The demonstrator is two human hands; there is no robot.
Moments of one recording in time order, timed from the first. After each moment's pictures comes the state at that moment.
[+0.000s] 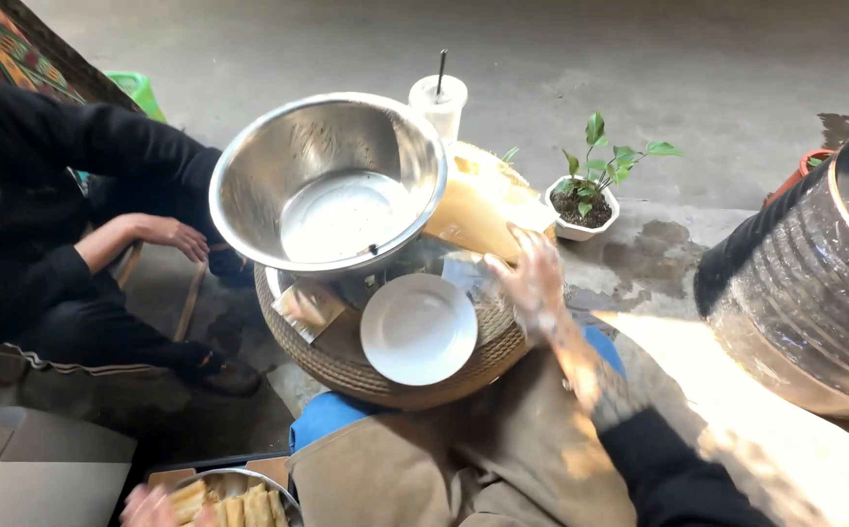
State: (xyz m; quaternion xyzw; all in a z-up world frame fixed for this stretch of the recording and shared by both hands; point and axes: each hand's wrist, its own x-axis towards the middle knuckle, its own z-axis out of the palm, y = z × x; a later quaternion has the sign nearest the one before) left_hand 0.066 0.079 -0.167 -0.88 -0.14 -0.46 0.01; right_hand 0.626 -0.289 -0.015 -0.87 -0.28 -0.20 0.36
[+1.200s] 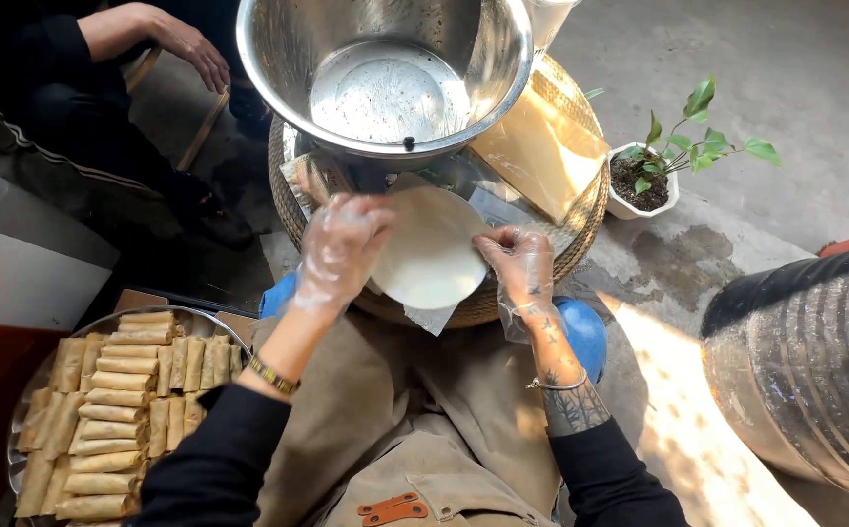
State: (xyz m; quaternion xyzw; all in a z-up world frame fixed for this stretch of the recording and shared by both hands) left_hand 0.391 -0.051 -0.017 -0.93 -0.16 -0.29 -0.17; right_hand 0.586 -0.277 -0.049 -0.85 -0.22 0.14 0.46
